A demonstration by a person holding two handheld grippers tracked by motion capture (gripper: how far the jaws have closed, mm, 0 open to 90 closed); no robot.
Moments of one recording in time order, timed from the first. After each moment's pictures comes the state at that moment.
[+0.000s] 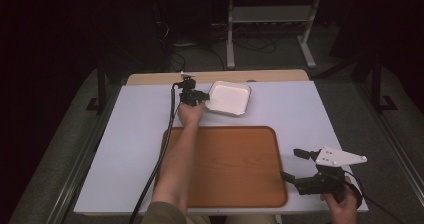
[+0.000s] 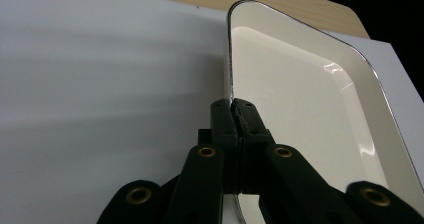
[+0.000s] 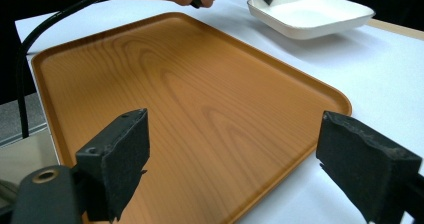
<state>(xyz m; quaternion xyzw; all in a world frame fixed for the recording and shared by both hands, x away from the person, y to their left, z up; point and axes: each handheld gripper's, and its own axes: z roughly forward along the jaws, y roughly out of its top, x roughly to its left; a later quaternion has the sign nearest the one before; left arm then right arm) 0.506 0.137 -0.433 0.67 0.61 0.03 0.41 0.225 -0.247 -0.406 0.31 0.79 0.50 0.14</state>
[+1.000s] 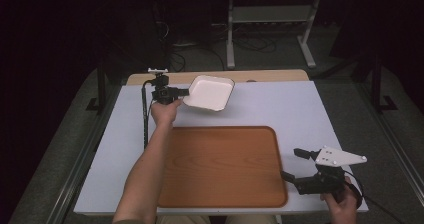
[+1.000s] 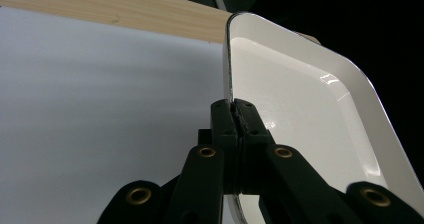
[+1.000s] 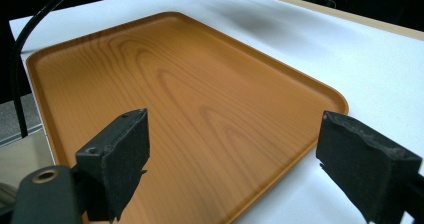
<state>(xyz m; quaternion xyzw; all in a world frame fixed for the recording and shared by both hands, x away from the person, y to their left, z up) 0.476 0.210 -0.390 0.65 0.60 0.02 0.46 0.225 -0.246 -0.406 0.32 0.79 0.50 0.14</state>
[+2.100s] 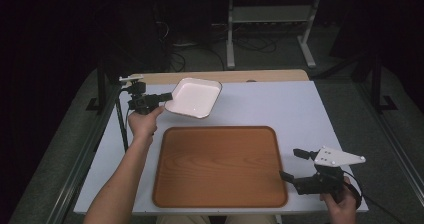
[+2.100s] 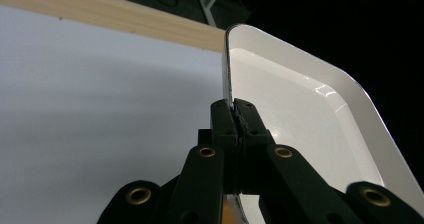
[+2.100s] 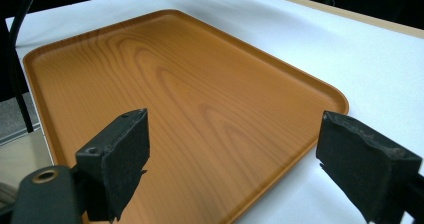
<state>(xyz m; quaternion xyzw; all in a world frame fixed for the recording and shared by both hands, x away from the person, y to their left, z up) 0.411 0.253 -0.359 0.63 0.60 0.03 0.49 0.224 -0.244 -0.407 0.32 0.79 0.50 0.14</state>
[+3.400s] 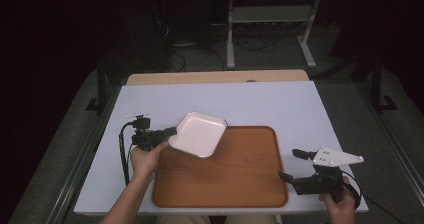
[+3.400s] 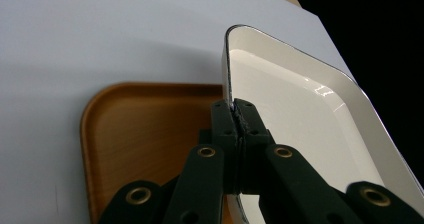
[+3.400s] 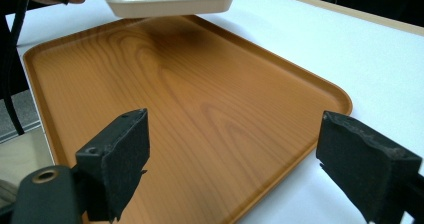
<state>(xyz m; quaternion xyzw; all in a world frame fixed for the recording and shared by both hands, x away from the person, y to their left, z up) 0.337 0.247 -0.418 0.65 0.59 -0.01 0.48 0.224 -0.242 -0.407 0.32 0.80 0.49 0.14</state>
